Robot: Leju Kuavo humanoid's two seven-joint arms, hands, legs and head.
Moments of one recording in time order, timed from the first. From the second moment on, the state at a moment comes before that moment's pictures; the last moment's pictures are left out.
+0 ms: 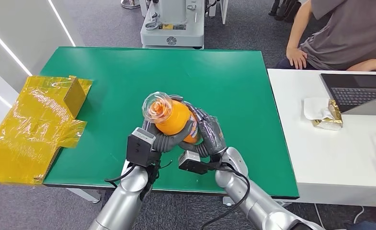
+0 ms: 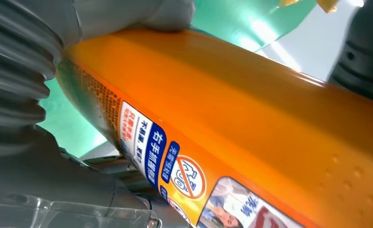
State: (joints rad) left arm -0.36 -0.31 -0.43 -1.06 -0.19 0.12 -0.58; right arm -0.61 0.11 0.71 -0.69 0.45 -0.56 -0.70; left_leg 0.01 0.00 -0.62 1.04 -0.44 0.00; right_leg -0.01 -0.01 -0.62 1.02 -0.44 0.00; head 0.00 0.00
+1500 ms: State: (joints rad) left arm -0.33 -0.29 -0.41 -1.11 -0.22 0.17 -0.56; right arm -0.21 0.12 0.53 -1.22 0.50 -0.68 -0.70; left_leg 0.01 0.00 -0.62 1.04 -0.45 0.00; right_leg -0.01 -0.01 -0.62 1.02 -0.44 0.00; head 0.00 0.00
